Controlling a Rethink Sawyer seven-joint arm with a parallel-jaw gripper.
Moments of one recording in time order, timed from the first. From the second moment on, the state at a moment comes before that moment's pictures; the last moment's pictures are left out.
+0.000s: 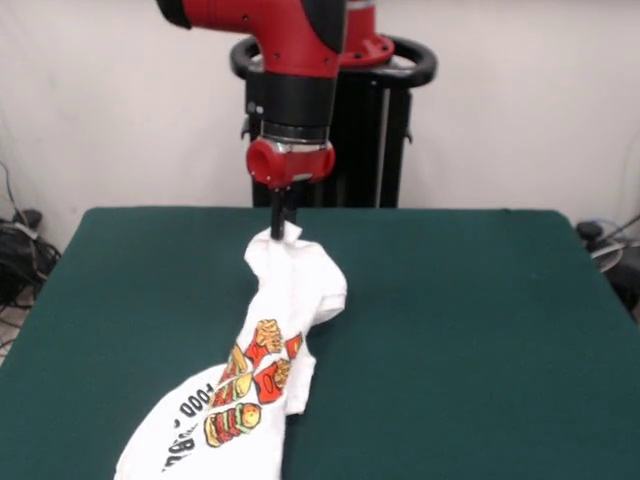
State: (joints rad) arm -0.48 -0.69 0.01 2.10 -0.49 -0.11 0.91
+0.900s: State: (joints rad) arm -0.48 -0.52 -0.11 2.09 -0.56 -0.13 0.91
